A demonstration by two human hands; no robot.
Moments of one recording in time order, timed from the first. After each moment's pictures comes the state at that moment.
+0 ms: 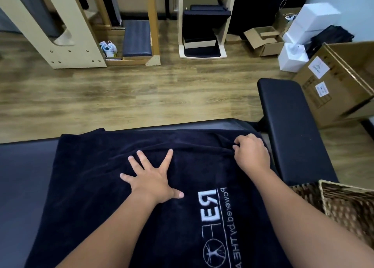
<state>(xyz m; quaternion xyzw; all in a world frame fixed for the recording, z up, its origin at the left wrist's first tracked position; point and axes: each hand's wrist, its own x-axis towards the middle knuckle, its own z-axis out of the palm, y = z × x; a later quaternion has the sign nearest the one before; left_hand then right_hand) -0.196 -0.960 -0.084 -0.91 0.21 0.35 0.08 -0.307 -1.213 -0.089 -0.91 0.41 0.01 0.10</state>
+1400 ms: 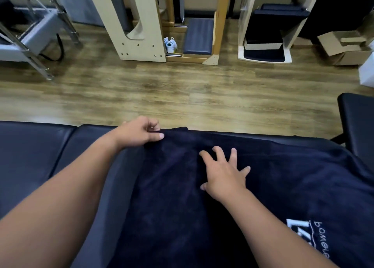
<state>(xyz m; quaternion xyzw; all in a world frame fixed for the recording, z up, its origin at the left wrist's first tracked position) 0.039 -0.762 -0.039 -0.87 0.25 0.34 -0.27 -0.156 -0.959 -0.081 -0.94 0.19 0.24 0.18</state>
